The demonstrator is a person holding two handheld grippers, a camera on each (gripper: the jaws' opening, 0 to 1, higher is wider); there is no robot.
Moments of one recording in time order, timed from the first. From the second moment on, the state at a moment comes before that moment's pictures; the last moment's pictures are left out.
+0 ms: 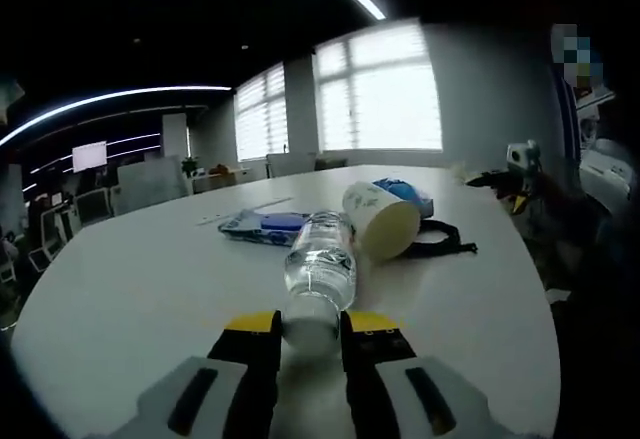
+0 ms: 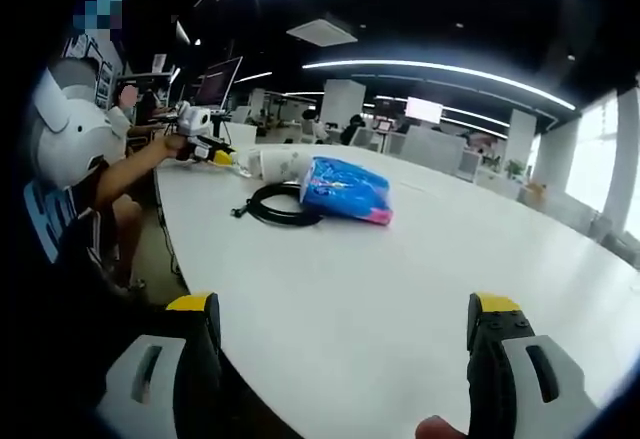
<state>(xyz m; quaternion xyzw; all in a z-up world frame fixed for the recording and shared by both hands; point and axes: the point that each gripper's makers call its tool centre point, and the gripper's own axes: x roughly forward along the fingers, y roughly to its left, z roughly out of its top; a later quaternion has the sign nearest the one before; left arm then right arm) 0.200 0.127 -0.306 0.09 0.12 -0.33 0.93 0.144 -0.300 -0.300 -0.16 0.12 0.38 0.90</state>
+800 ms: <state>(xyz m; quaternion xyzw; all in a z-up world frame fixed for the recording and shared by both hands) 0.199 0.122 -0.311 0.10 0.12 -0.33 0.93 0.144 -0.302 -0.304 -0.16 0.13 0.38 0.90</state>
